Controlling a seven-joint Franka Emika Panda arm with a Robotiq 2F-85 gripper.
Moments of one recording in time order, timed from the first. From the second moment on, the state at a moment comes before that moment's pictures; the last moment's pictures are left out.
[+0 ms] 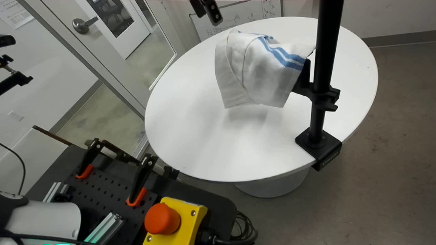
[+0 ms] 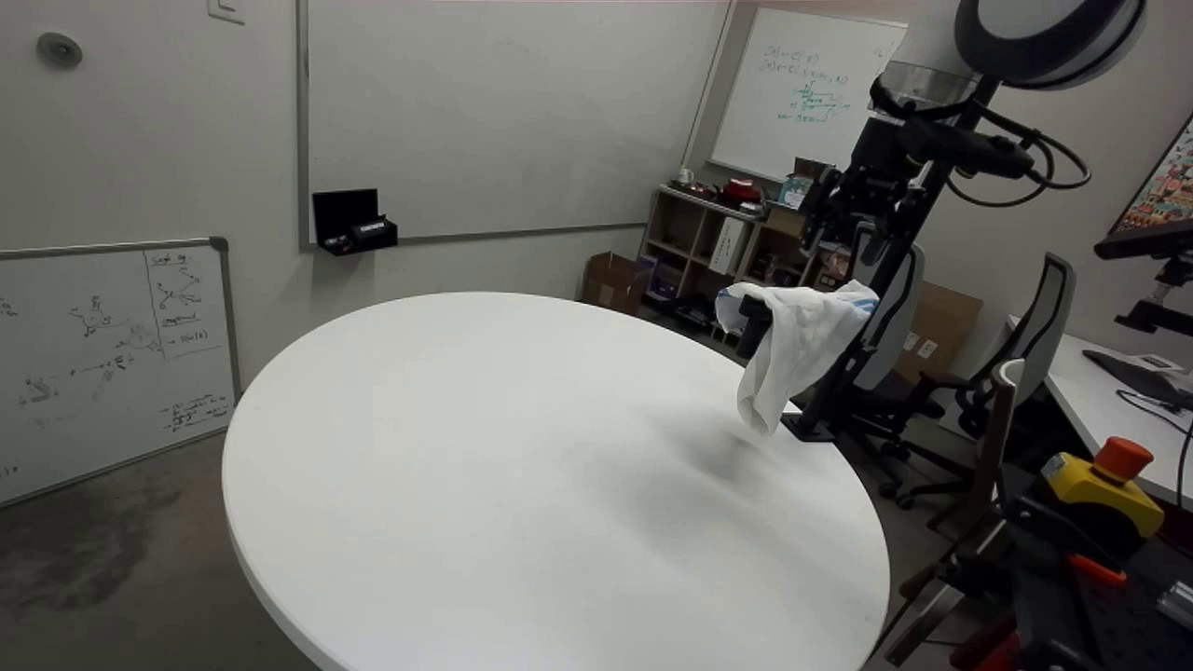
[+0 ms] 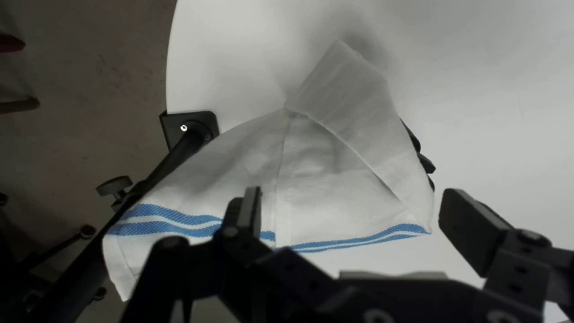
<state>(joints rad) -0.24 0.05 -0.17 -2.40 -0.19 2.55 0.47</state>
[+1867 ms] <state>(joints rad) -0.04 0.31 -0.32 -2.27 -0.30 2.70 0.65</state>
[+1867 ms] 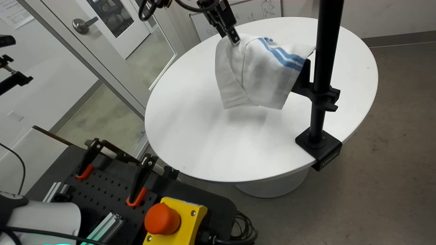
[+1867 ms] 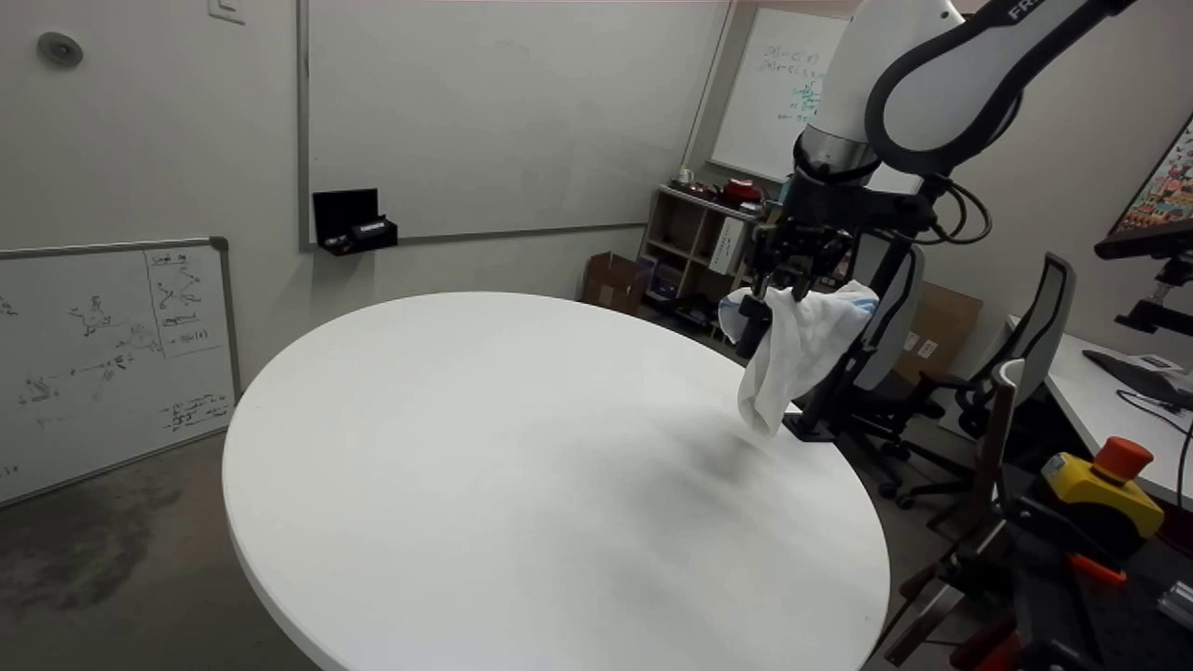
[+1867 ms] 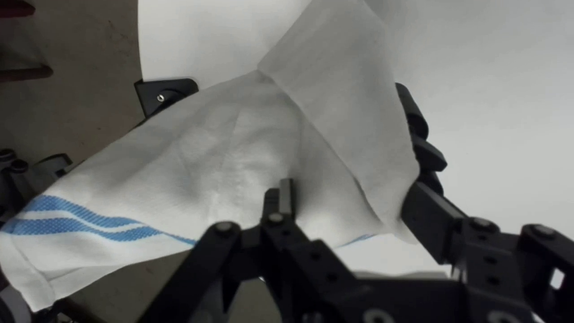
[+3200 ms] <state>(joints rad) -0.03 0.16 -0.27 -2.28 -0.16 2.69 0.61</state>
